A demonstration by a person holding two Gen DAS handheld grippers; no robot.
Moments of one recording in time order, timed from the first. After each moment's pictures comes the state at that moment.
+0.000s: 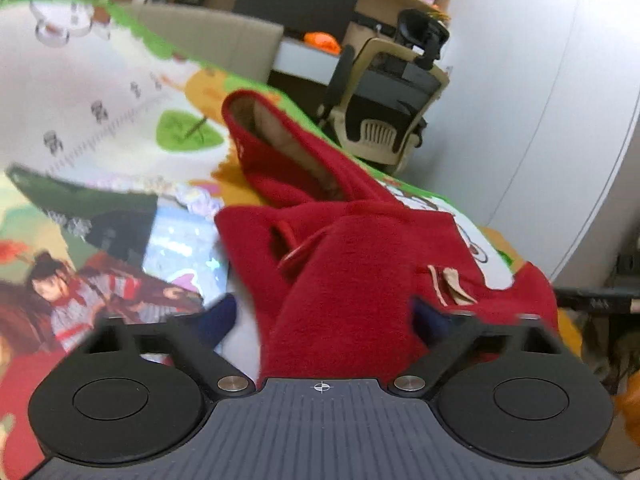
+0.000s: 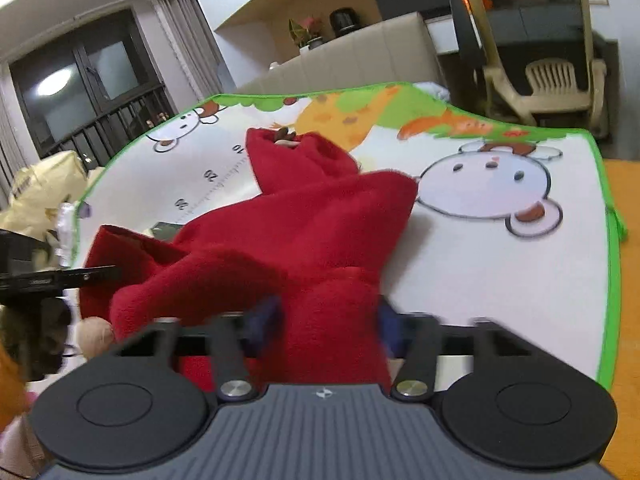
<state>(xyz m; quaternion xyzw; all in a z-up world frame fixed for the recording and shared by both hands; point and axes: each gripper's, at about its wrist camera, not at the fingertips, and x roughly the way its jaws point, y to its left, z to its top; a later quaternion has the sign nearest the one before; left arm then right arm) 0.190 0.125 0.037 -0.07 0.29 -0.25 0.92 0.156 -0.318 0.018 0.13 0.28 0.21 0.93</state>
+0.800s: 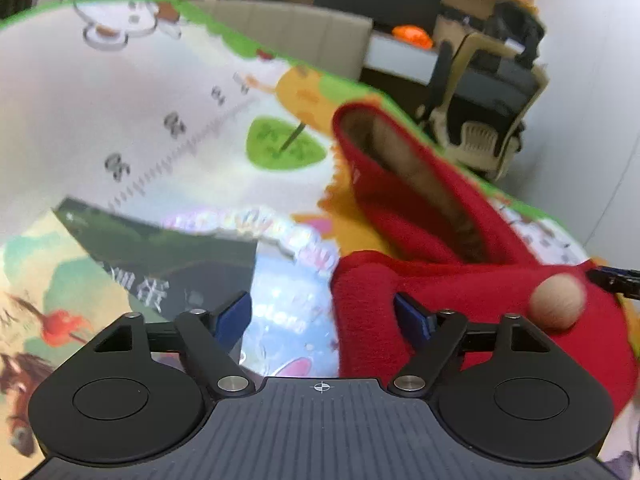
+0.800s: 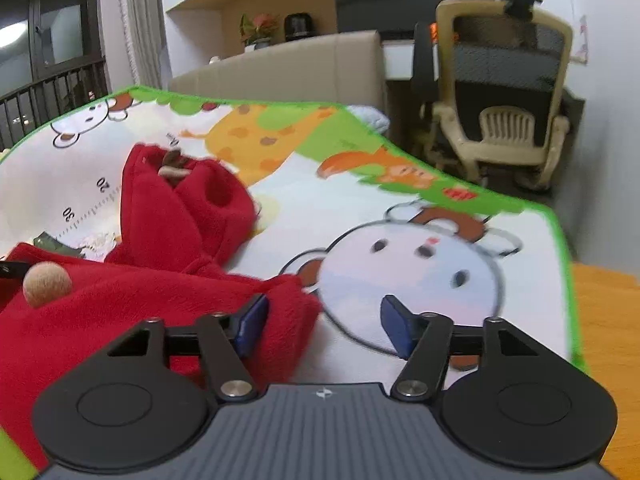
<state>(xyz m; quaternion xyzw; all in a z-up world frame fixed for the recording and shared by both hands) 0.275 0.136 0.049 -0.06 0.31 -0.12 0.94 0.268 -0.327 0.028 0.03 0.27 0.10 0.96</state>
